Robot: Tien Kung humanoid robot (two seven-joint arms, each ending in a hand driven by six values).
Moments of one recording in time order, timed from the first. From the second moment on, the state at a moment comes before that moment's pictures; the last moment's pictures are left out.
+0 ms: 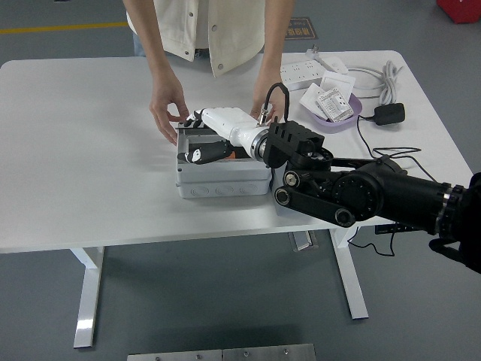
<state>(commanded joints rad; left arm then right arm) -0.10 0.25 -0.50 -0.18 0.50 0.04 0.15 1.11 -0.11 0.13 1.01 -1.36 -0.19 -0.20</state>
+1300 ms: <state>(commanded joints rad) -0.08 0.22 -0.56 -0.18 0.54 0.04 0.16 0.59 -0.31 0.90 1.46 -1.60 -0.28 -0.08</state>
